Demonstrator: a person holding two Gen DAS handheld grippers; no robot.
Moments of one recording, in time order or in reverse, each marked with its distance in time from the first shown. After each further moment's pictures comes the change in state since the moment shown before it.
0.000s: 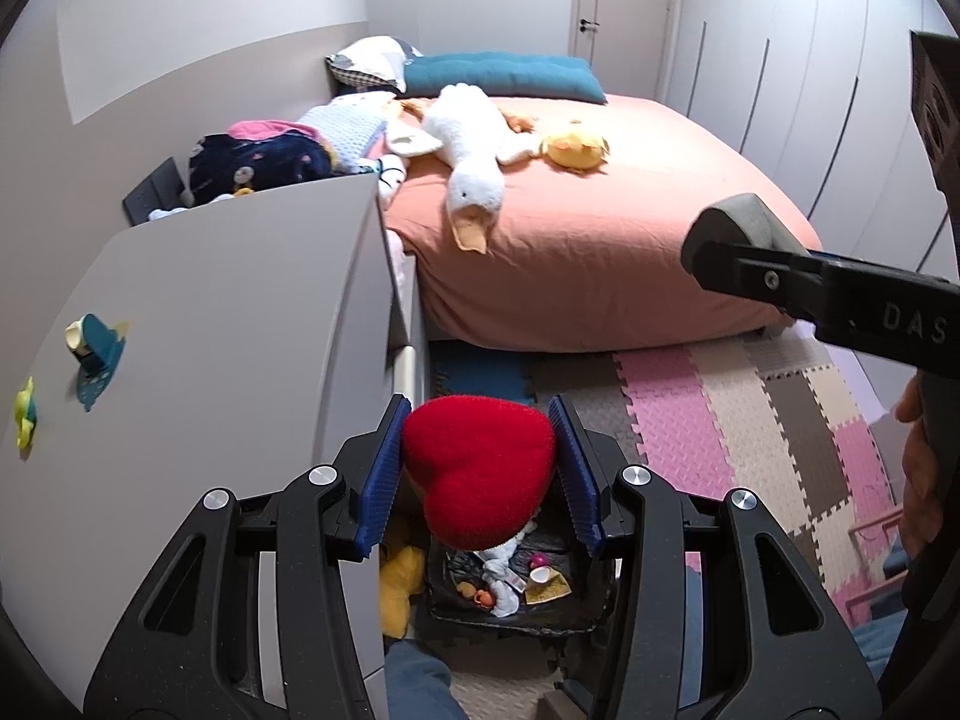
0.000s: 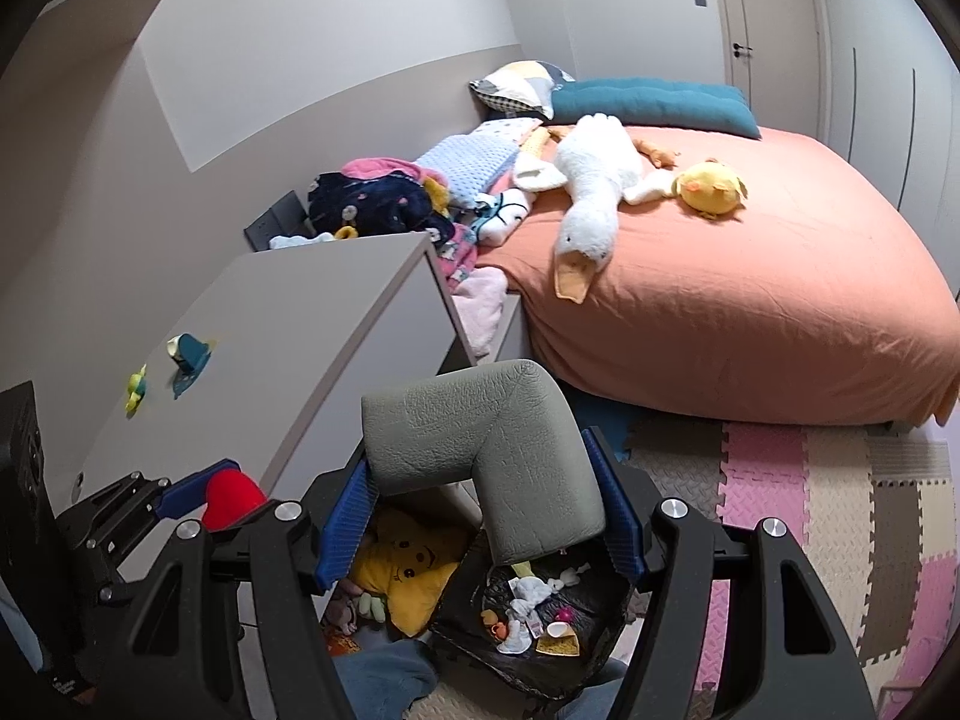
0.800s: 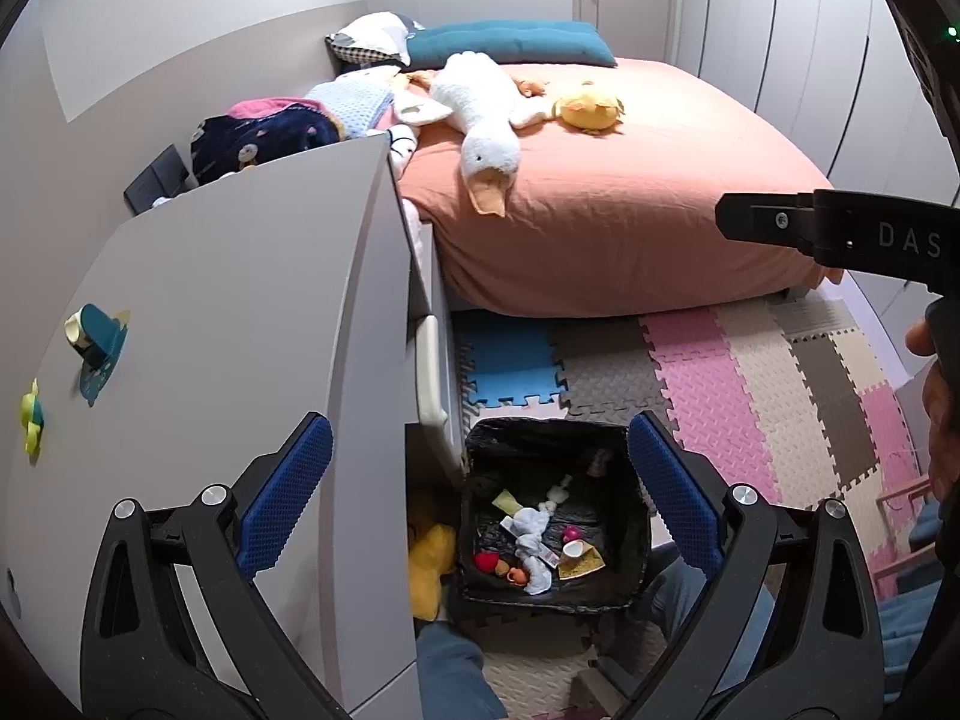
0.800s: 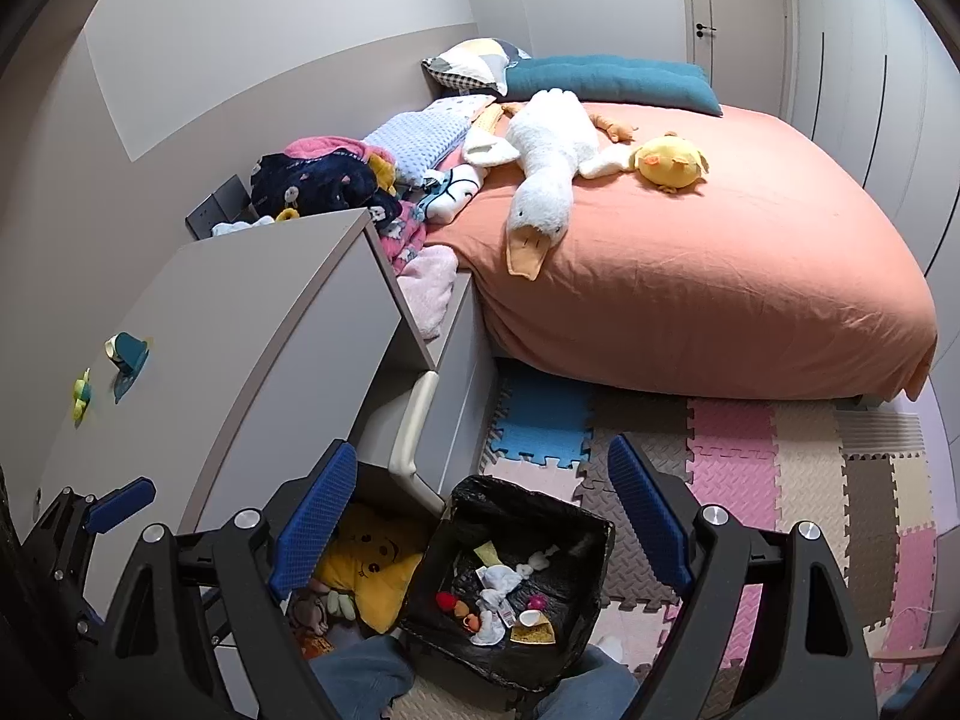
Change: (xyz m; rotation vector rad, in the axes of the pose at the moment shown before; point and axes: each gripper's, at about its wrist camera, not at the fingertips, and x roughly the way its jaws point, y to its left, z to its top) left arm 0.025 0.014 -0.013 0.034 0.067 0.064; right arm 0.033 -0.011 -0.002 0.030 0.050 -0.107
